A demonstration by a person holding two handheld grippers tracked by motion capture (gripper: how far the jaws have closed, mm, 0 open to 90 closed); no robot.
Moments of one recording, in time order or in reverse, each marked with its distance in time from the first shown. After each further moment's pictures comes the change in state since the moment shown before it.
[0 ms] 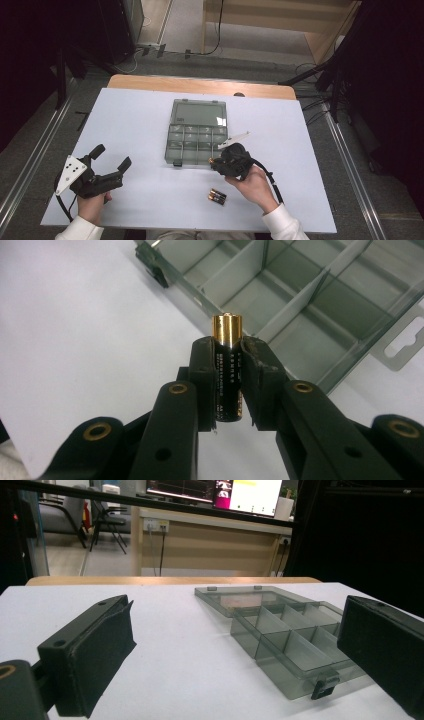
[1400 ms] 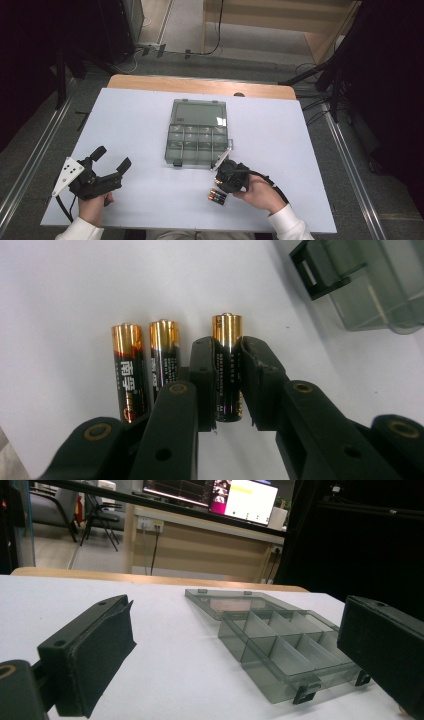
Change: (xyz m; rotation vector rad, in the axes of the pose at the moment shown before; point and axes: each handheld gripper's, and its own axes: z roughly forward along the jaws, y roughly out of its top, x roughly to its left) left arm -0.002 -0.001 -0.003 -0.019 -0.023 -0.085; right arm 0.014 -0.023 0.021 0.325 -0.044 -0.311
